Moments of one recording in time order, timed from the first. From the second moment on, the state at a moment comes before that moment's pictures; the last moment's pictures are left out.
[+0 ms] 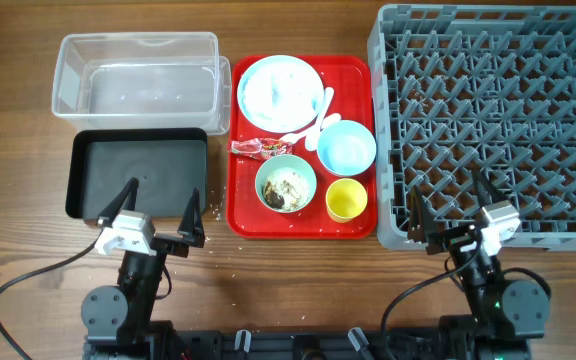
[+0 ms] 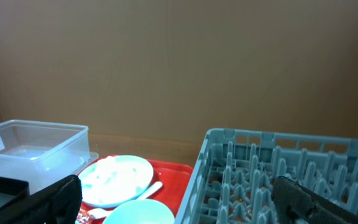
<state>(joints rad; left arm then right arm) -0.02 0.03 0.13 -0.02 0.18 -0.13 0.03 0.07 0.20 -0.02 -0.23 0.04</state>
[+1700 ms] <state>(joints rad) -0.42 2.20 1.70 -0.54 -0.02 -0.03 0.03 0.97 1.08 -0.84 -0.25 -0.02</state>
